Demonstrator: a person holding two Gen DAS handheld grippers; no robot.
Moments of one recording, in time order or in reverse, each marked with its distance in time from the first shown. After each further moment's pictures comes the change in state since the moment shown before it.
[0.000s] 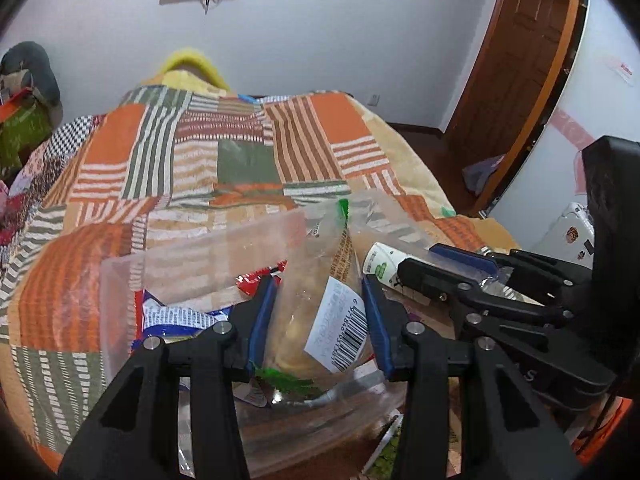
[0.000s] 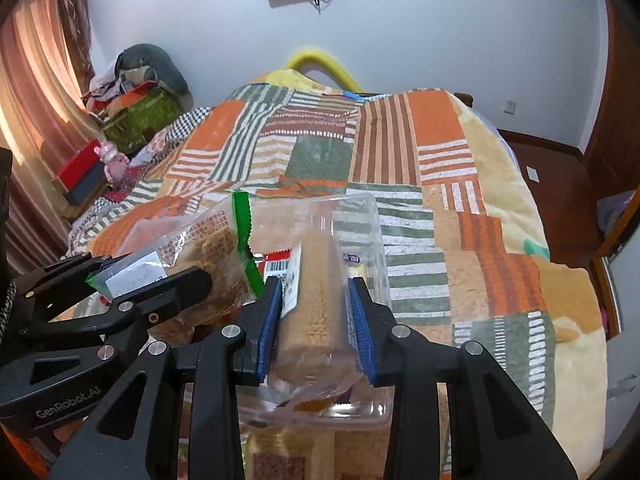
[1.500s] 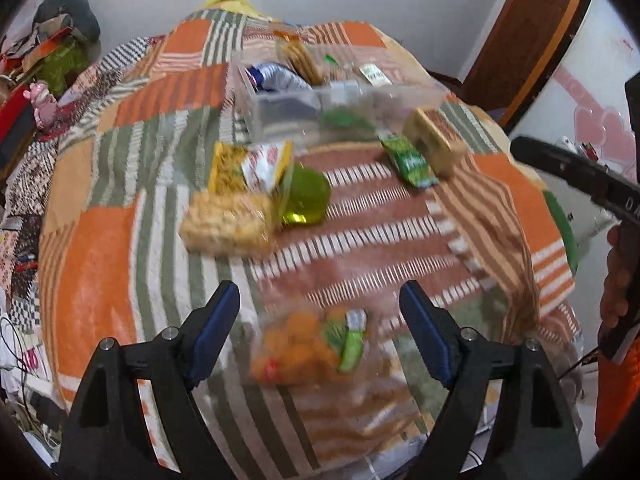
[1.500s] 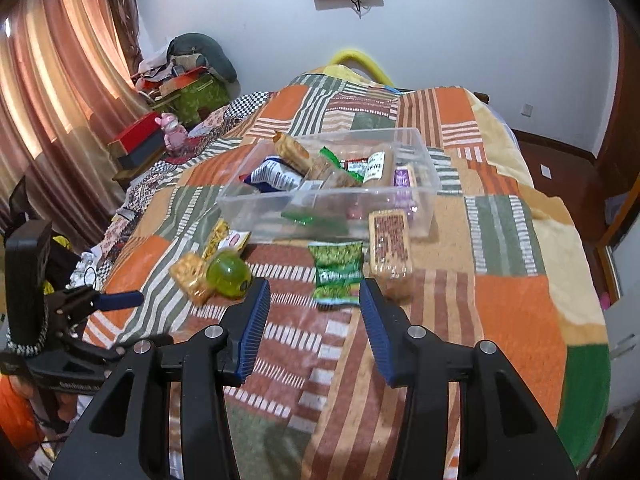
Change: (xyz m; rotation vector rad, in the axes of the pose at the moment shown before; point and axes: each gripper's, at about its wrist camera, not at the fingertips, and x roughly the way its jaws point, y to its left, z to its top) left arm -0.163 0.003 -0.202 -0.068 0.207 0.060; right arm -0.130 0.056 -0.114 -0.047 0.005 0.091
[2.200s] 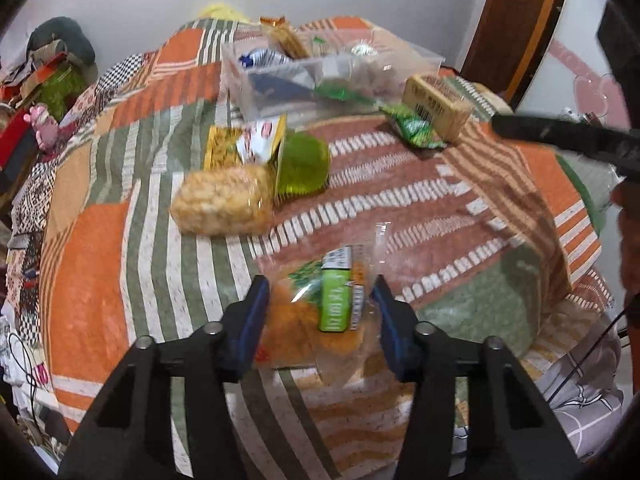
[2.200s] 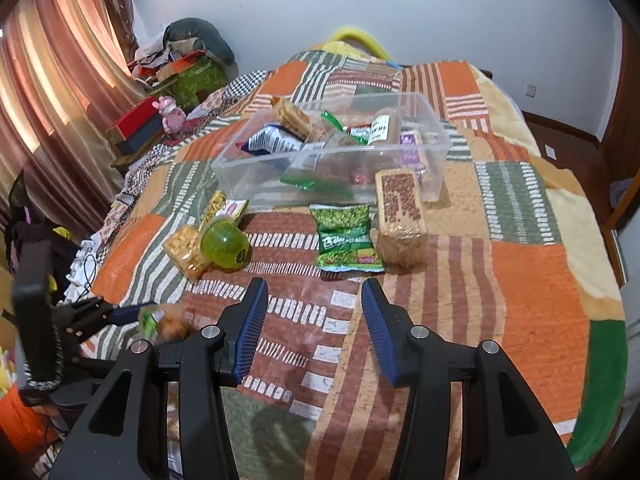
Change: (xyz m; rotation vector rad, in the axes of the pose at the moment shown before) left arm 0.015 -0.003 -0.021 0.087 -0.049 0.055; right arm 0.028 0.004 -0.021 0.020 0.079 0.018
